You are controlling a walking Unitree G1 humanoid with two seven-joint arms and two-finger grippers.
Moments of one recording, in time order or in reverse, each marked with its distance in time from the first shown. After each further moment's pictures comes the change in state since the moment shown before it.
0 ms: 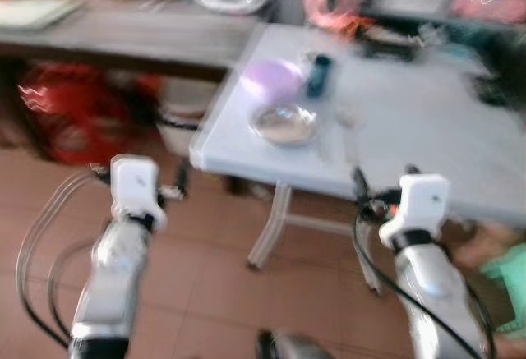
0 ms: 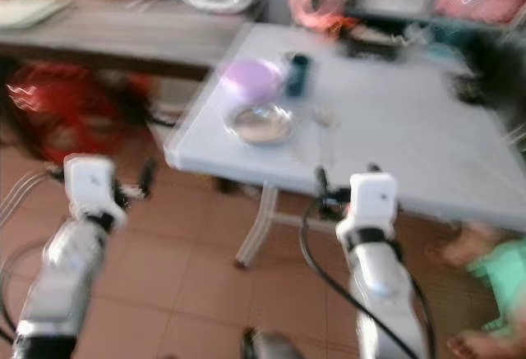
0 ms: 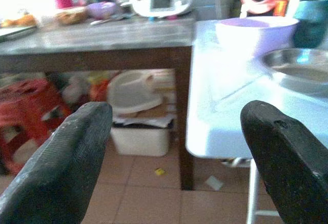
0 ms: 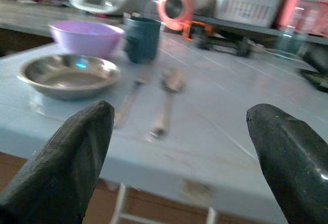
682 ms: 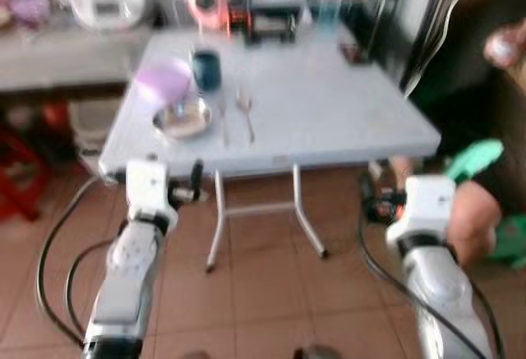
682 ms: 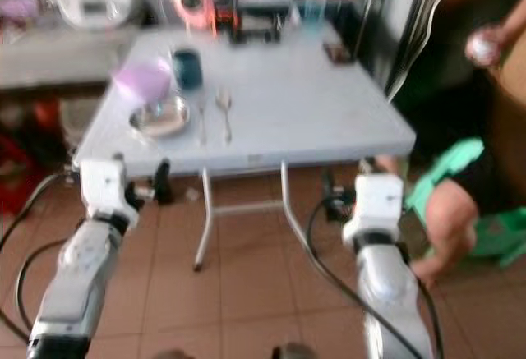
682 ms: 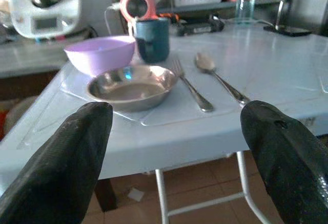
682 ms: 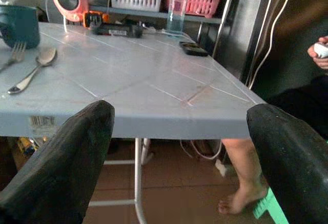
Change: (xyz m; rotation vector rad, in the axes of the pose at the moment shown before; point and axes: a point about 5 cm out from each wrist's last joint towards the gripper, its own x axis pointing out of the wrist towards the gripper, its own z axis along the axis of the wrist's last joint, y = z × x) left arm 0.001 -0.013 -0.001 -0.045 0.000 -0.050; right arm -0.001 -0.004 -0.003 -0.004 0.009 -0.022
